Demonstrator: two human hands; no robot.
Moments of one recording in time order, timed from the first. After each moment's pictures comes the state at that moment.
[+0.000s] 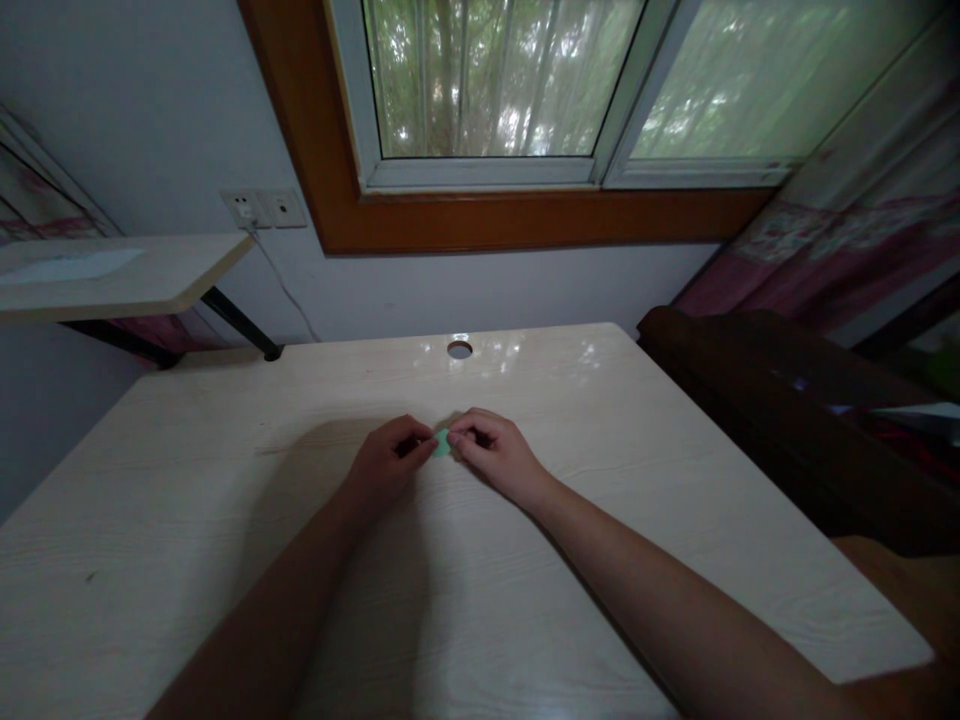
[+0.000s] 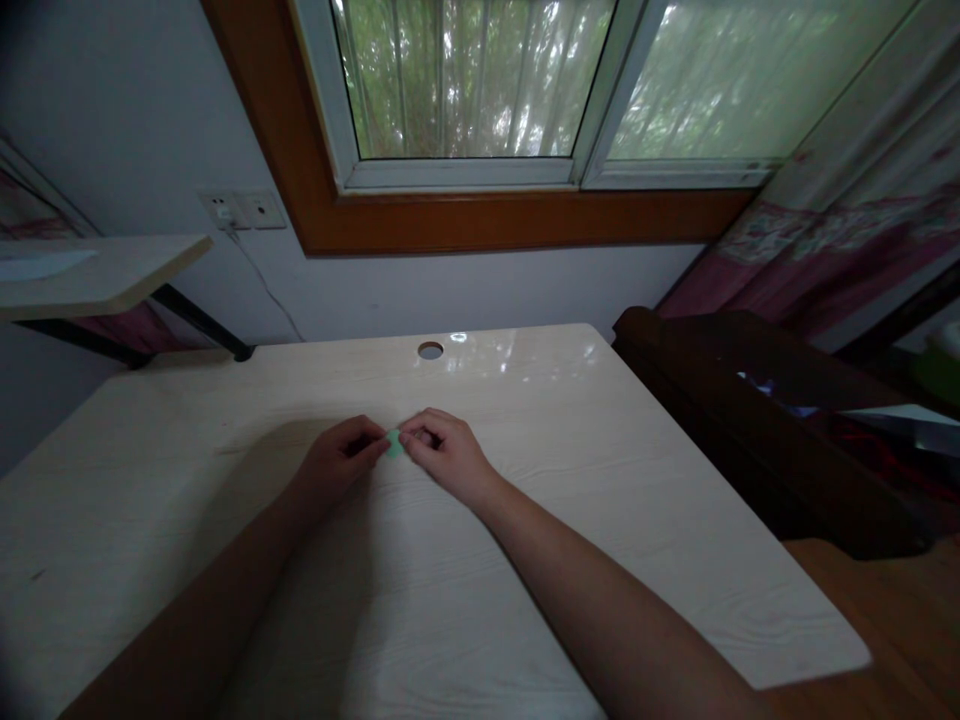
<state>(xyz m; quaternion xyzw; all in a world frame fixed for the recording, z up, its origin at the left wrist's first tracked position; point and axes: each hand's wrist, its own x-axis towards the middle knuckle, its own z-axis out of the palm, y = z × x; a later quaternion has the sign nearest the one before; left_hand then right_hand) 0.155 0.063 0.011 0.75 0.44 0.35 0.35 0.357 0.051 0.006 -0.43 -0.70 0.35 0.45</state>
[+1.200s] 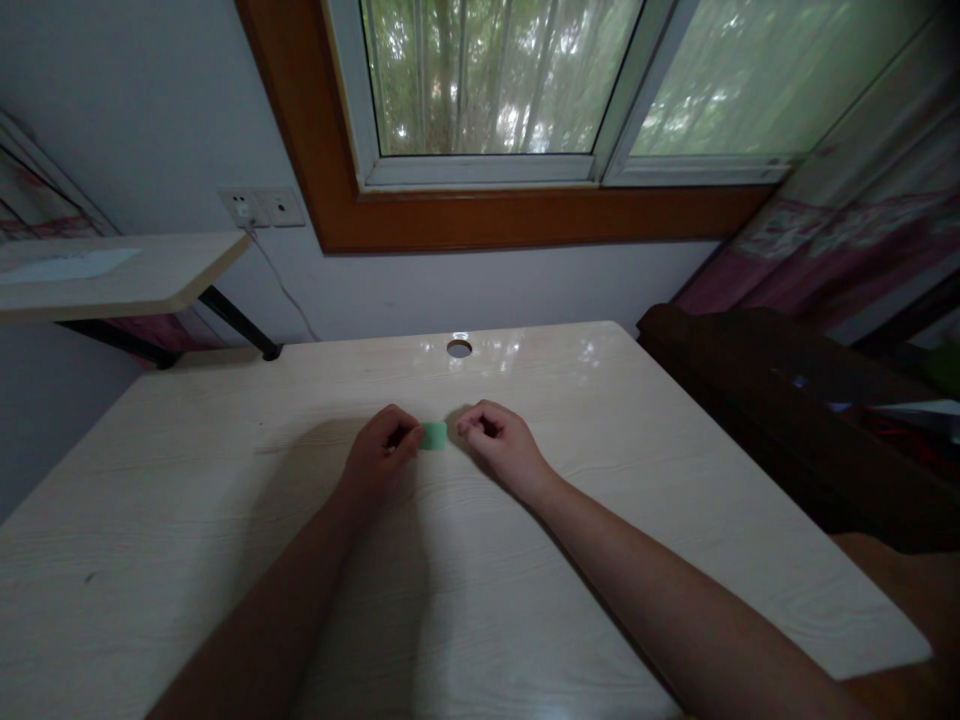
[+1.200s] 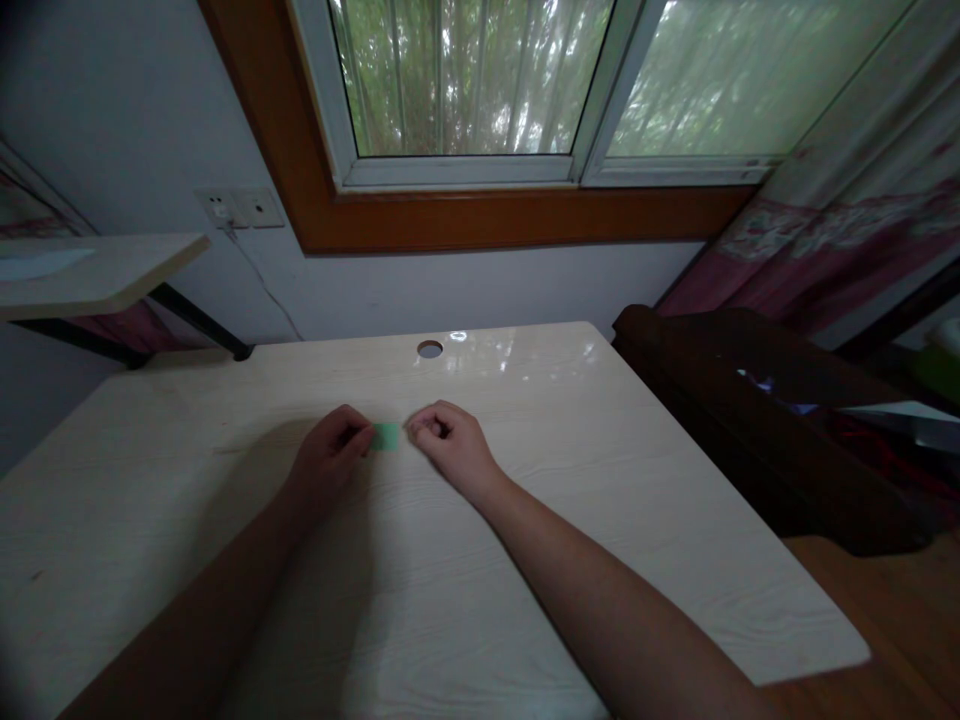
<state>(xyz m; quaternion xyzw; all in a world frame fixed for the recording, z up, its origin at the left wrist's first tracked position) 0.152 0.061 0.012 0.72 0.45 0.41 0.32 0.359 0.055 0.002 -0.48 -0.64 0.35 0.48</state>
